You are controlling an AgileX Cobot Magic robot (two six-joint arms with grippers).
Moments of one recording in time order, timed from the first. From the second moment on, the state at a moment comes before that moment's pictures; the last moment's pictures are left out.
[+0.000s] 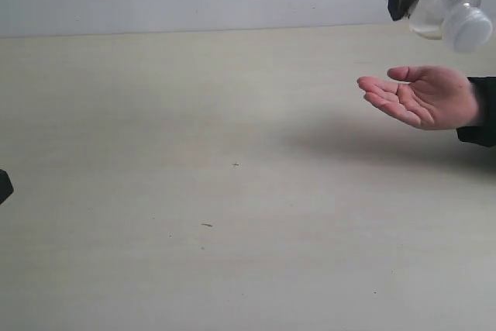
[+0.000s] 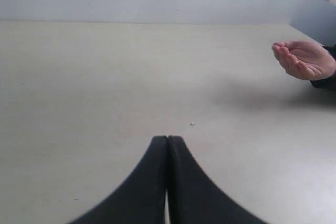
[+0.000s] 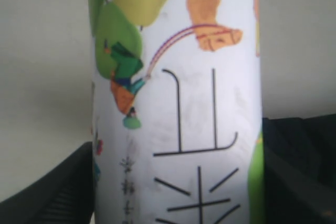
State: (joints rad) left arm -0.59 0.44 -0.06 -0.85 -0.03 0.60; right arm 0.29 1.70 -1.57 -0.16 1.17 0.15
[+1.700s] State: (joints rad) left arm -0.59 0.44 -0.06 -0.85 -0.03 0.60; right arm 0.29 1.71 -1.20 -0.33 0.84 0.41
